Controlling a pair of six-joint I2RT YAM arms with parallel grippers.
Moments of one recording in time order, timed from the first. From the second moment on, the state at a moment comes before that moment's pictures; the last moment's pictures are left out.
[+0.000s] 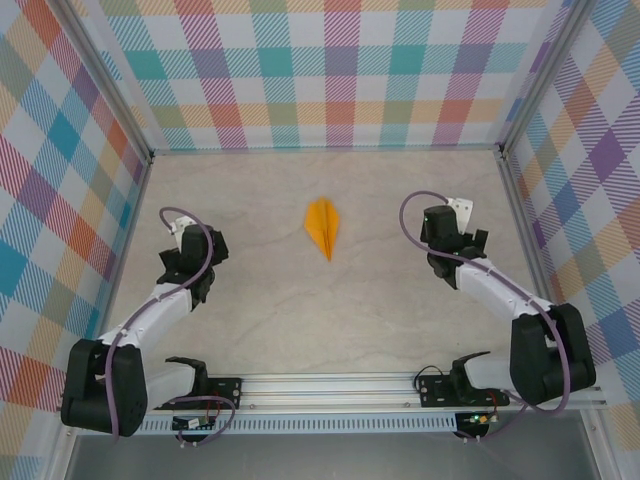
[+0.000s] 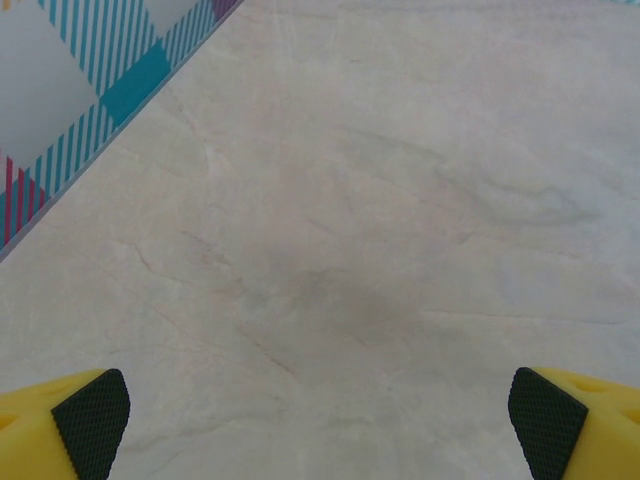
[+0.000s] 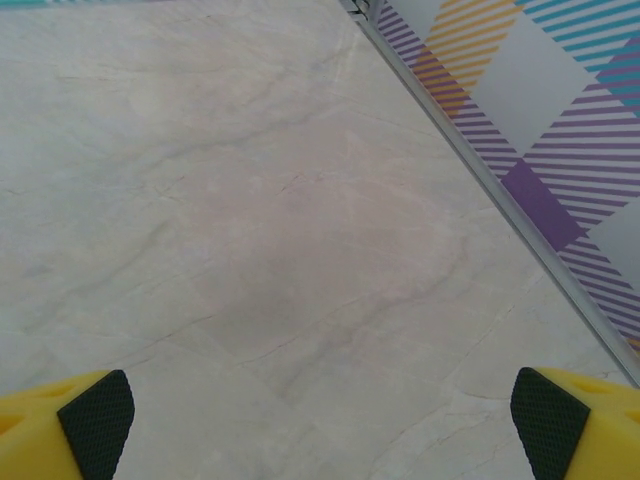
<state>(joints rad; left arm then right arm) -0.13 1.16 0.53 -0.03 -0.52 -0.32 0.29 1.31 0.69 -0.10 0.66 0.28</state>
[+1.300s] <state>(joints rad) -0.05 1.56 0.40 0.73 -0.05 -0.12 0.04 1.52 0.40 0.70 0.03 0.07</state>
